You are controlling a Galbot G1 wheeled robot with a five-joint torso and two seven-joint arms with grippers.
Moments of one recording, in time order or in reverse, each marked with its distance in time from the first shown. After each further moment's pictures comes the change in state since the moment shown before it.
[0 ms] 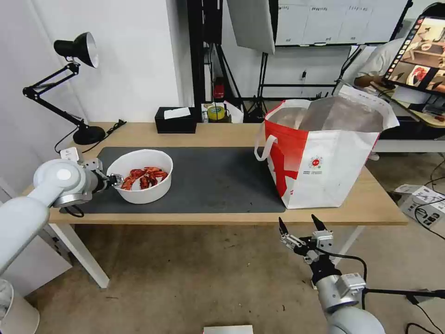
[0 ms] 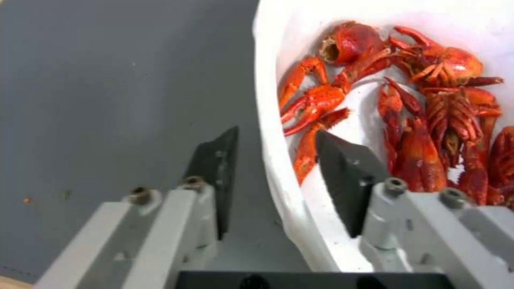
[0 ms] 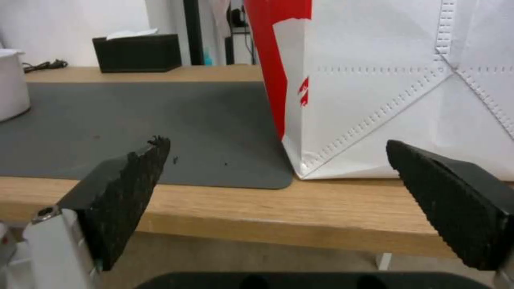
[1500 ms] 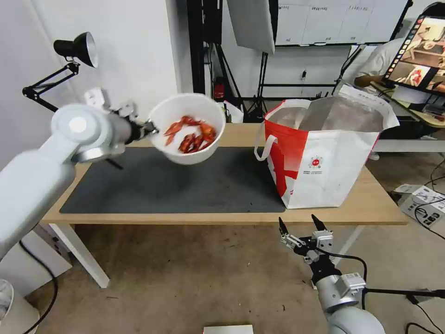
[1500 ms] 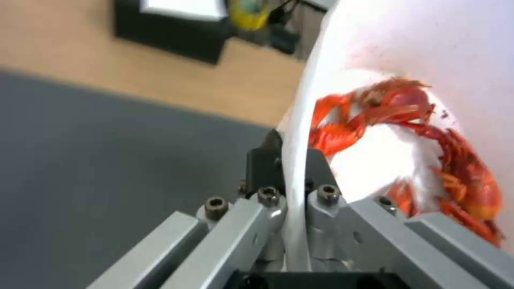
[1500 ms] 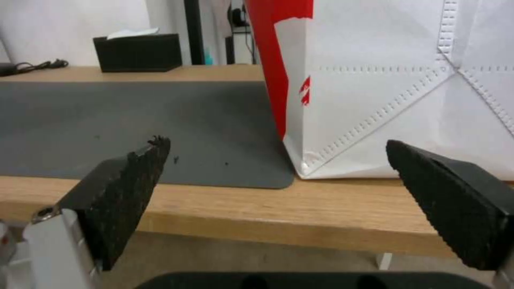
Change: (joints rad) left arm -0.533 -0.198 0.246 -0.099 -0.170 -0.101 -0.080; right arm 0.000 0.000 0.000 0.000 0.000 0.000 0.000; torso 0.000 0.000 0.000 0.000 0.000
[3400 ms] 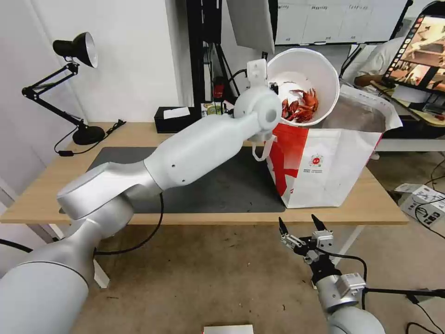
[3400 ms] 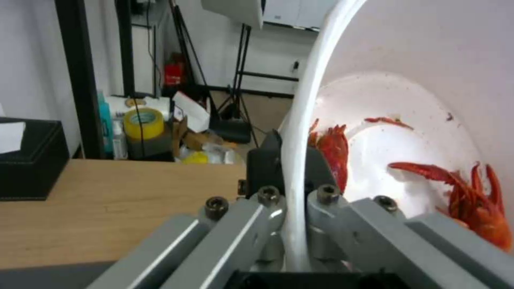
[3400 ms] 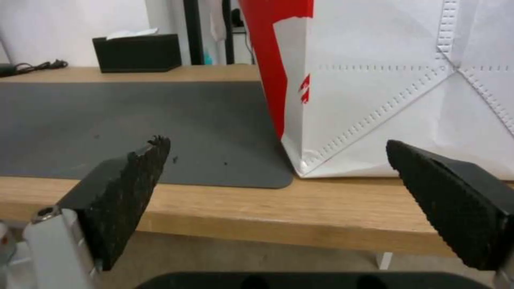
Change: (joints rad) left arm -0.266 -0.645 0.449 0.442 0.564 -0.336 0.064; right arm 0.000 0.000 0.000 0.000 0.000 0.000 0.000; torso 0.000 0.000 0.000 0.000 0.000
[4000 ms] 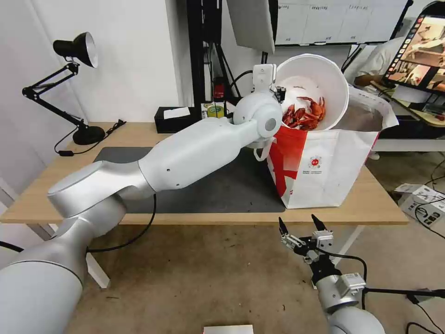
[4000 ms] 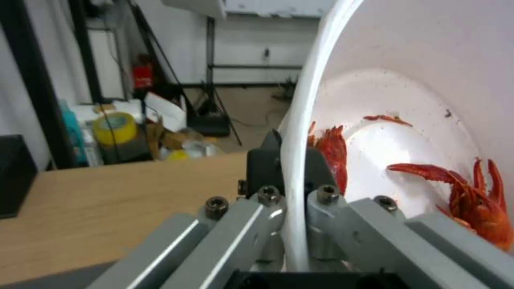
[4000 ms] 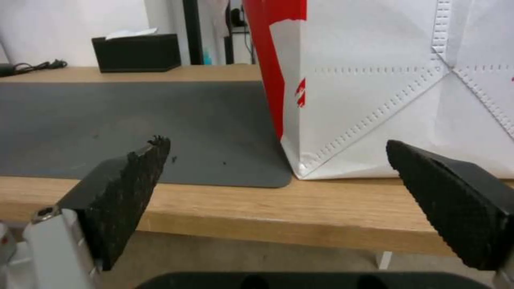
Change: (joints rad) left arm -0.019 0.046 0.040 -0.083 -0.039 0.092 0.085; right arm 0.000 0.000 0.000 0.000 0.000 0.000 0.000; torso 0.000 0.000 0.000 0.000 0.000
